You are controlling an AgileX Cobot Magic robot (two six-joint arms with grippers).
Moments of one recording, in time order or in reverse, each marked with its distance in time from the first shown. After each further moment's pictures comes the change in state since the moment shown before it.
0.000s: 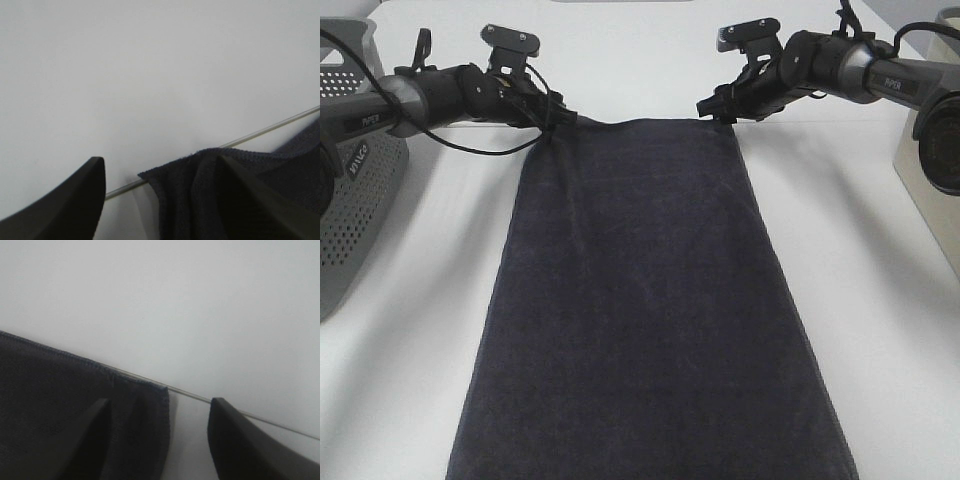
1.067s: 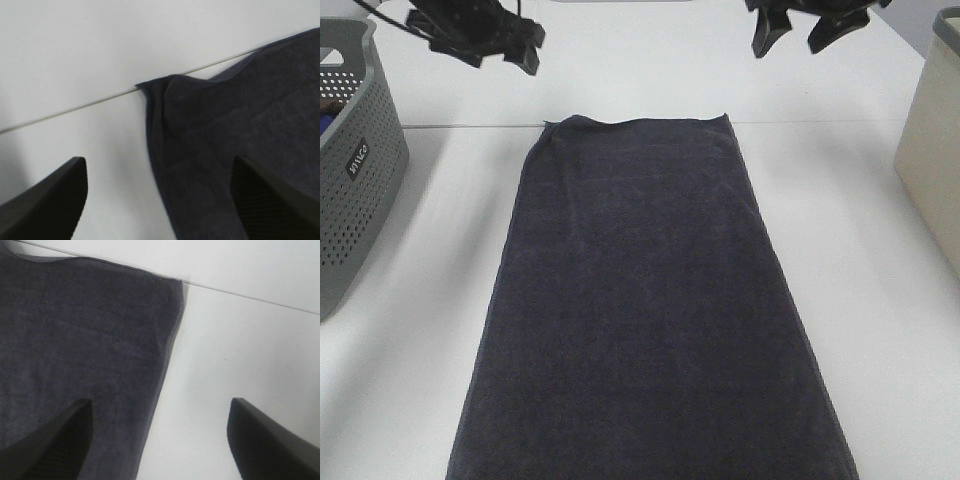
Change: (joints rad) left arm 0.015 -0.349 -0.024 0.226 0.771 -0.339; right arm -0.017 -0.416 0.000 -0.062 0.785 0.189
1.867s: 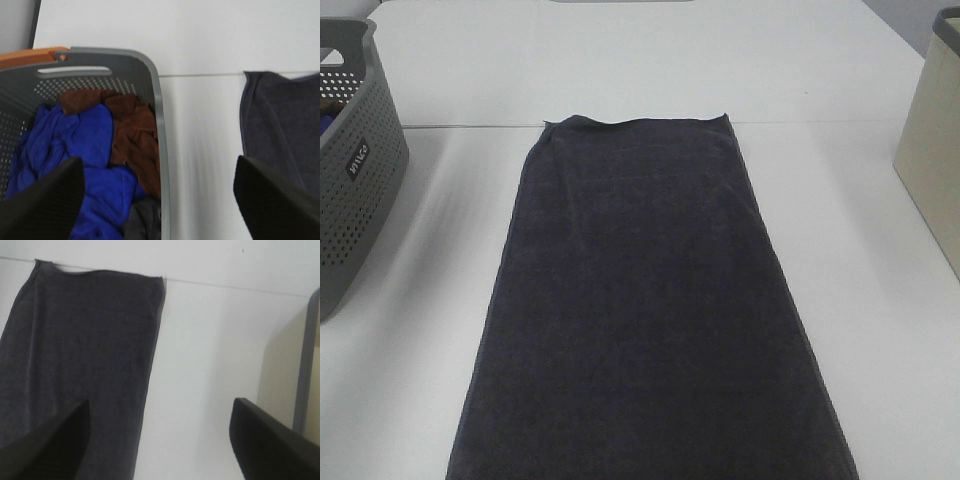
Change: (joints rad) left arm 0.139 -0.613 0.284 0.171 0.313 -0.158; right arm 0.000 -0.634 0.399 -0.052 0.100 0.105
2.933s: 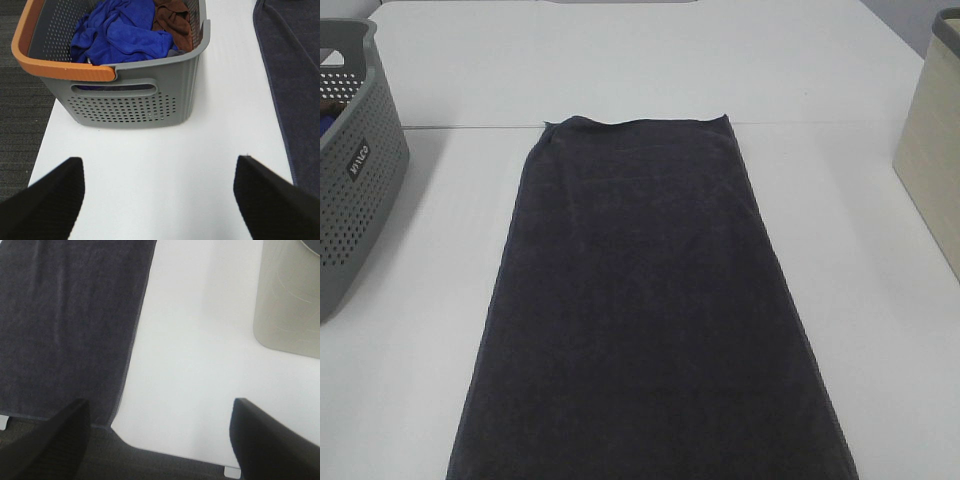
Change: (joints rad) left arm 0.000 -1.516 1.320 0.071 -0.064 -0.025; right arm 0.000 -1.365 1.276 -0.002 -0.086 0.000
